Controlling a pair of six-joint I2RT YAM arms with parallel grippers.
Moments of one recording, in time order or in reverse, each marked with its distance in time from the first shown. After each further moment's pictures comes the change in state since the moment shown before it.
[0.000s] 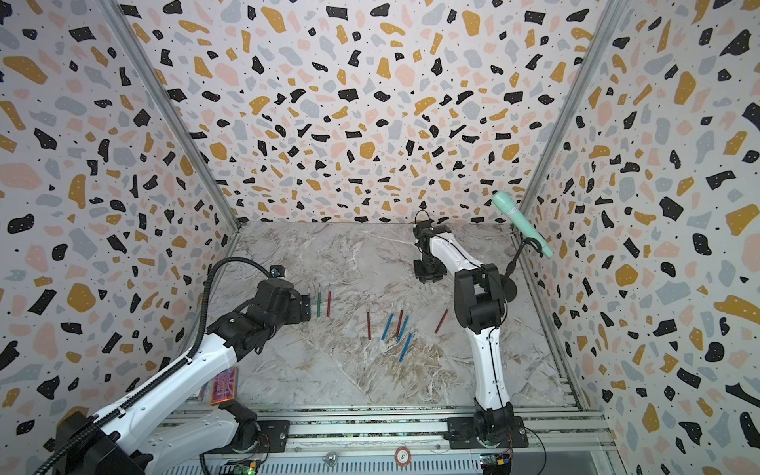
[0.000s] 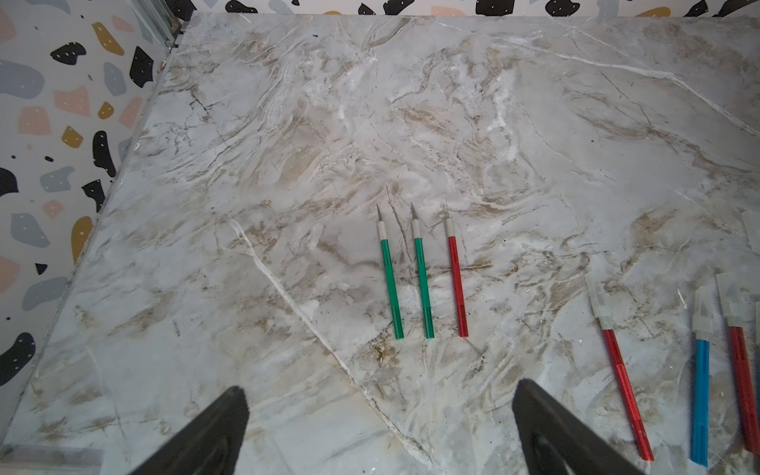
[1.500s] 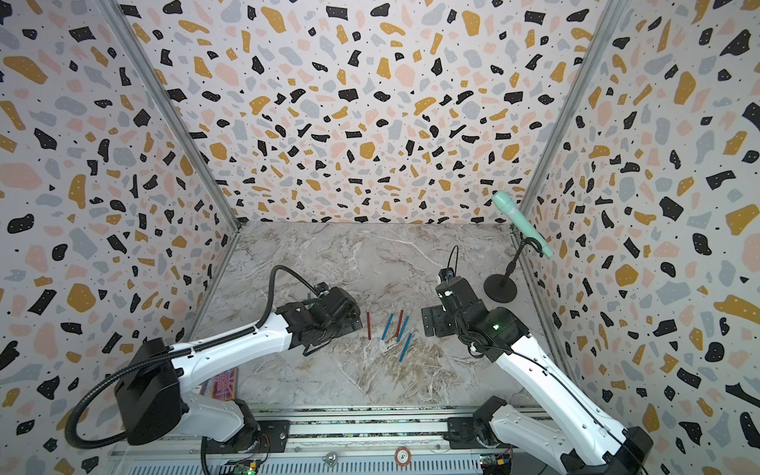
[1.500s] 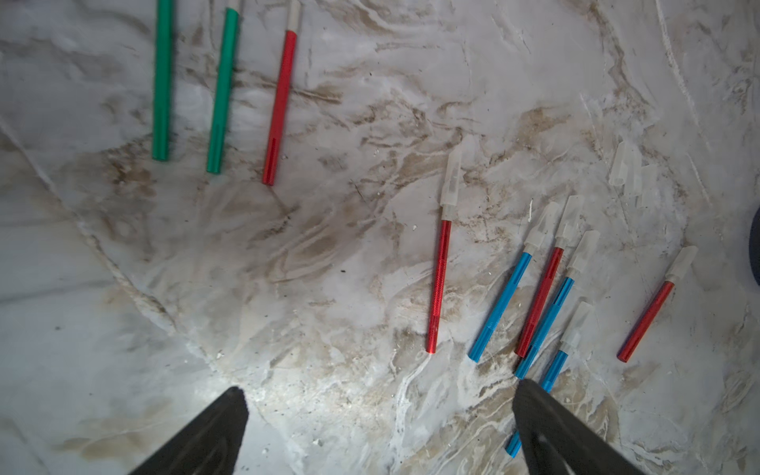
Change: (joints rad) left arm -0.368 0.420 0.228 -0.104 0.147 -0.734; right arm 0.328 -1.302 -0.940 0.173 0.171 0.130
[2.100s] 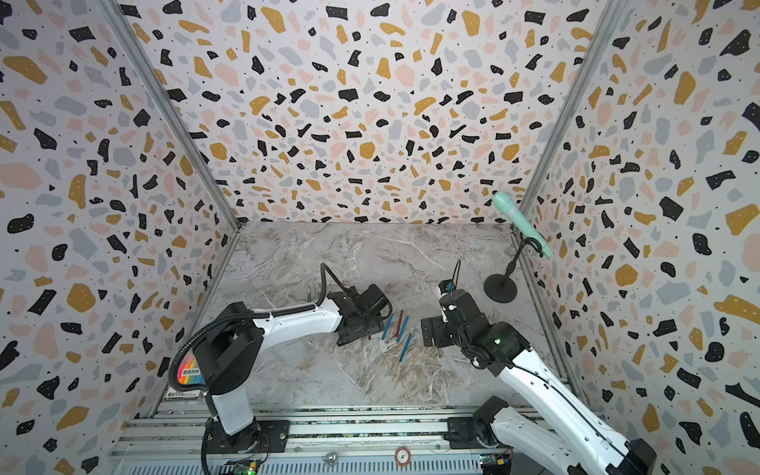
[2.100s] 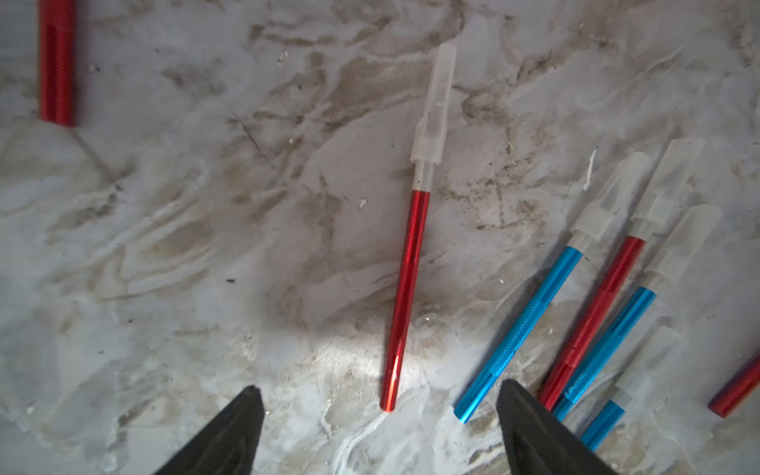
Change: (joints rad) left arm -0.031 0.373 0.217 -0.019 0.059 -0.032; right arm 0.002 -0.097 -0.152 0.093 -0.084 0.016
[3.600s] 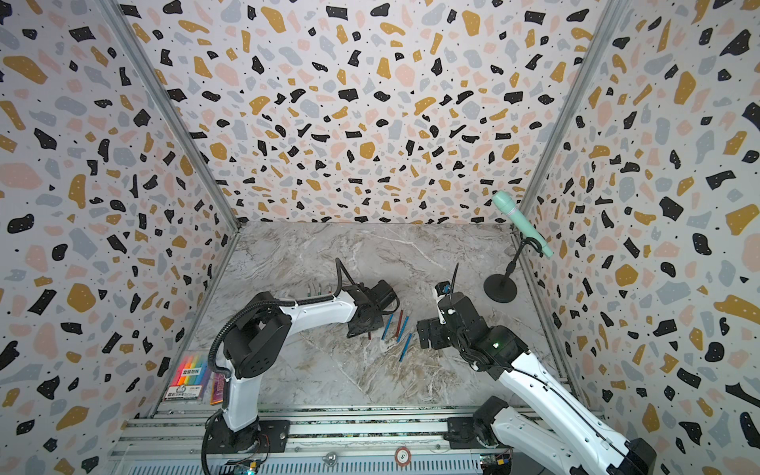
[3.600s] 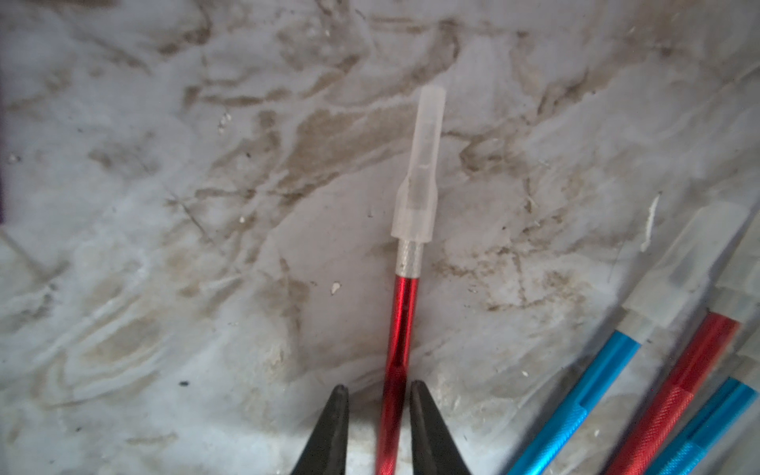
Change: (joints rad) left arm 0.029 0.169 0.141 -0.043 -0.030 0.085; right arm 0.025 -0.010 -0.042 0.061 -0.019 0.000
